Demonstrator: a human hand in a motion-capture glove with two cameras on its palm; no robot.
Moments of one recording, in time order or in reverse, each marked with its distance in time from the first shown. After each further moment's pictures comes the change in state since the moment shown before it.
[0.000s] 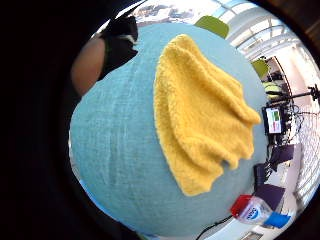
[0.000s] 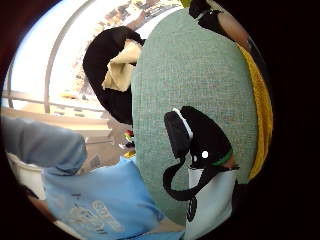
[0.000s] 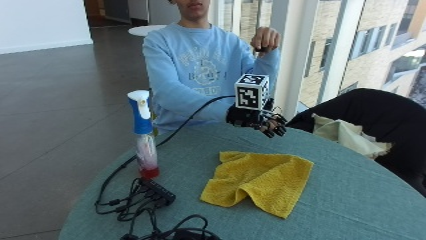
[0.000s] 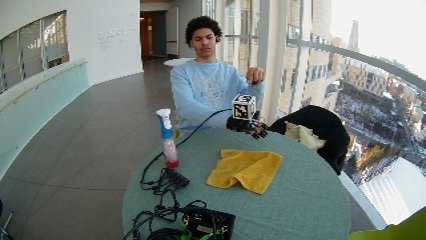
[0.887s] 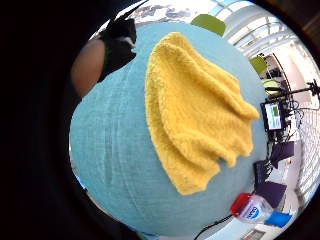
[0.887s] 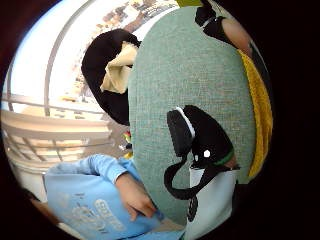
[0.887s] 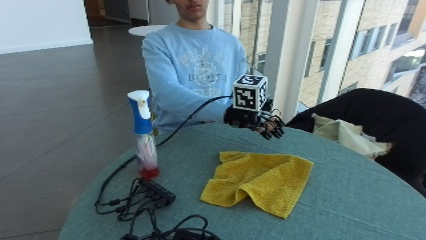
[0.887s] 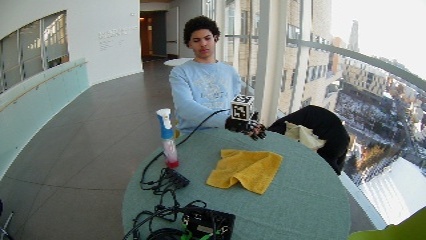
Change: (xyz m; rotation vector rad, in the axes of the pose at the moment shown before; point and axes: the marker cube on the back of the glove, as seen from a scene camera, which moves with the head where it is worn) arm 0.011 0.003 -0.004 0.001 0.011 0.028
